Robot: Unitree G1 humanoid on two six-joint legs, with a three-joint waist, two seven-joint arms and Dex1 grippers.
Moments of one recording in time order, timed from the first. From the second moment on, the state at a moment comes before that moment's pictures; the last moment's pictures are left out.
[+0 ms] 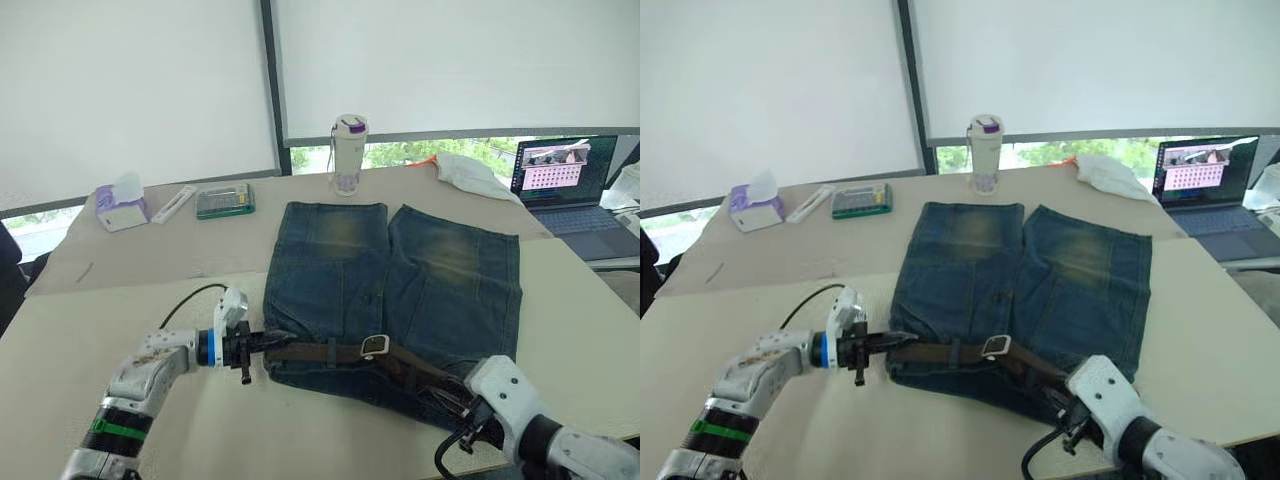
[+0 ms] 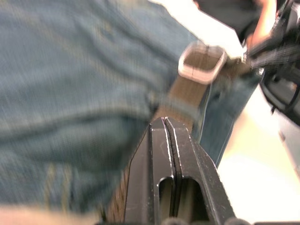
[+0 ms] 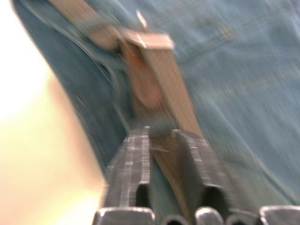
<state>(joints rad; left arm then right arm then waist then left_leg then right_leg) -0.32 0.58 -0.05 0.03 -0.57 0.55 -1.16 0.48 -0.63 -0.22 -1.02 0.25 0.74 0.63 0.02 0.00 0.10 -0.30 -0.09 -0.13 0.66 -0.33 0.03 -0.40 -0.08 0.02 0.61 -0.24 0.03</state>
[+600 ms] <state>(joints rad) -0.50 0.43 -0.43 0.20 -0.23 0.33 -1.11 0.25 -0.88 0.15 -0.86 0.07 0.82 0.47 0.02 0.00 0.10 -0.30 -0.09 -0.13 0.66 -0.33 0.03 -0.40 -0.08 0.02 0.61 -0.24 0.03</state>
